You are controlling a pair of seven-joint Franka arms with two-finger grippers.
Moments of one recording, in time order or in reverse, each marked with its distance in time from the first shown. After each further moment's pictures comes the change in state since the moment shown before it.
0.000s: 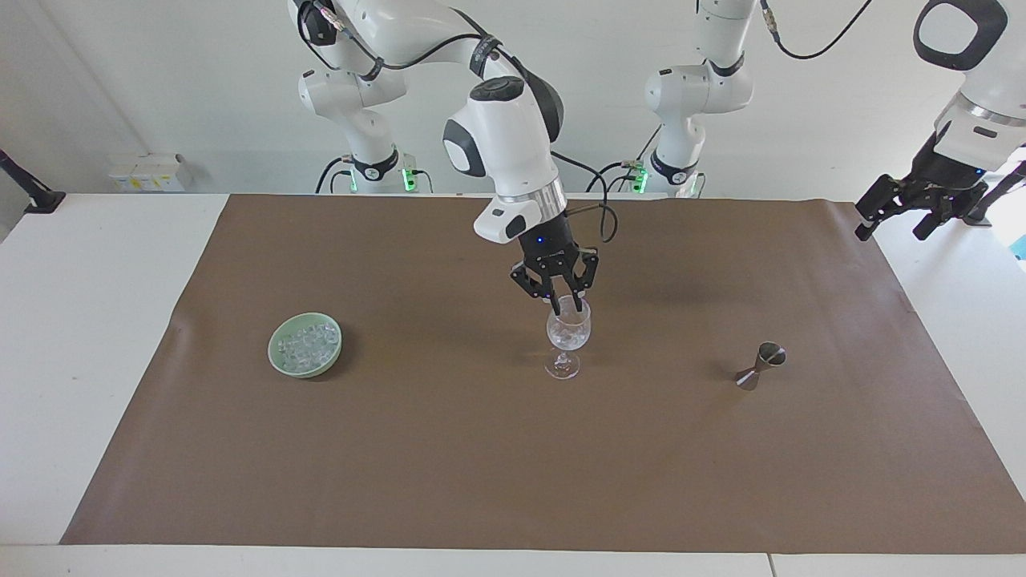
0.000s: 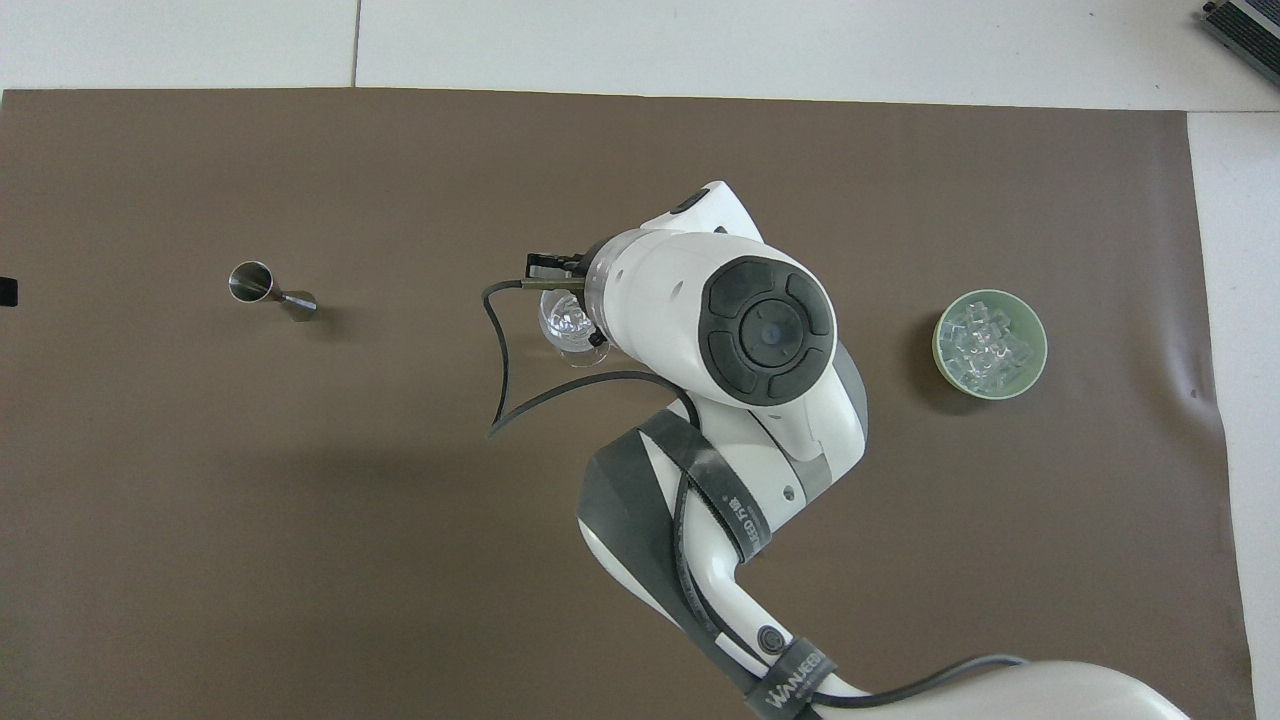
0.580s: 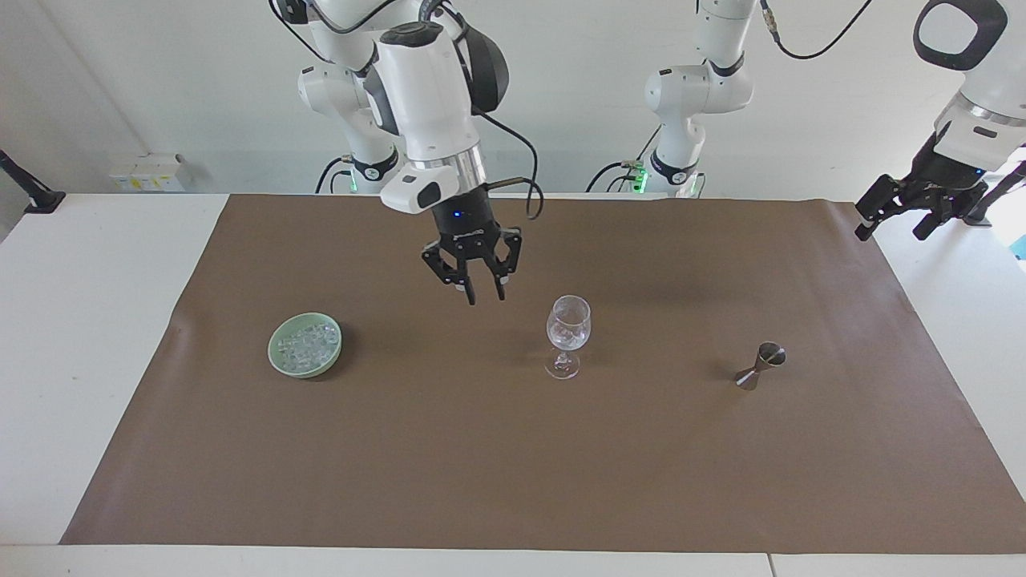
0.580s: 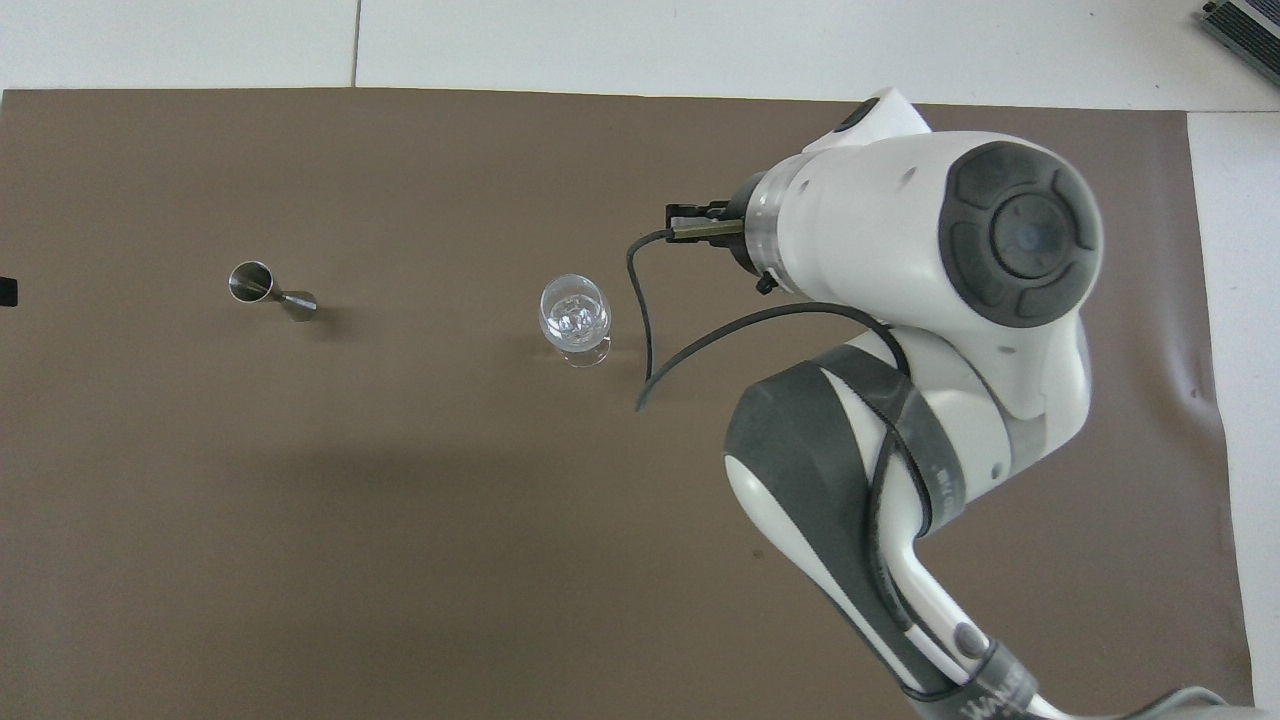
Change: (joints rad) left arm 0.000 0.000 0.000 0.000 0.000 0.000 0.000; right arm -0.195 -0.132 -0.002 0.024 -0.001 -0.264 -0.300
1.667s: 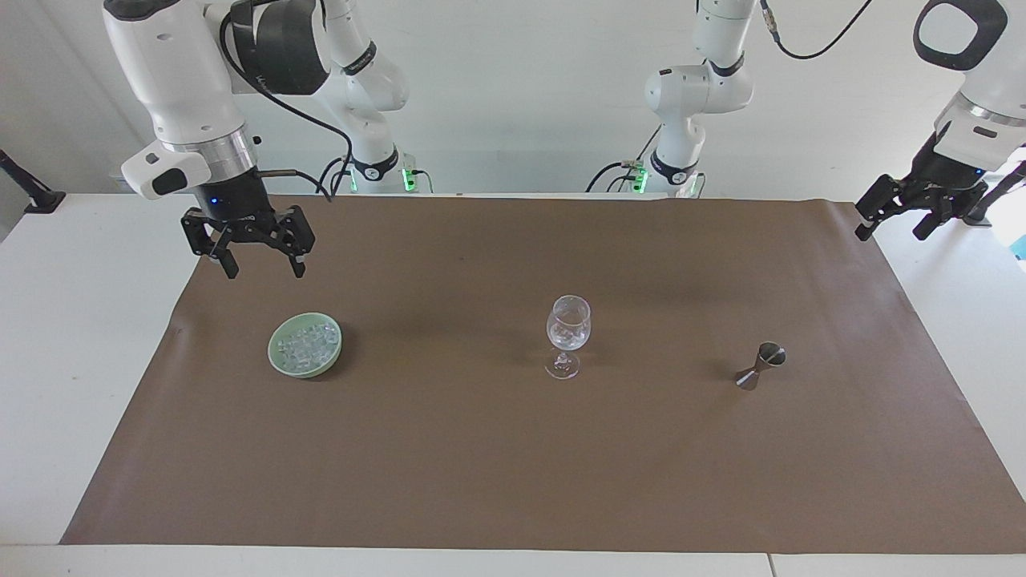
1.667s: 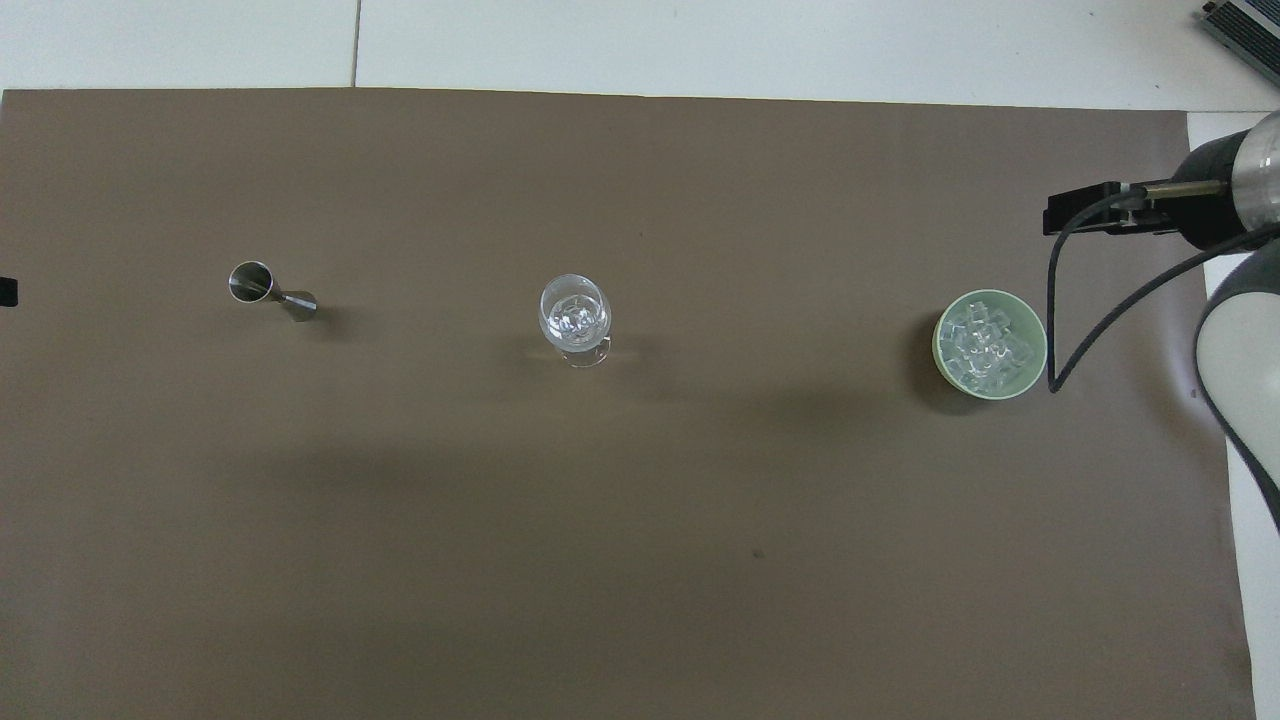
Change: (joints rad) left arm 0.000 0.000 0.000 0.000 0.000 0.000 0.000; right arm -0.385 -0.100 -0.004 0.000 0.000 -0.275 -0.354
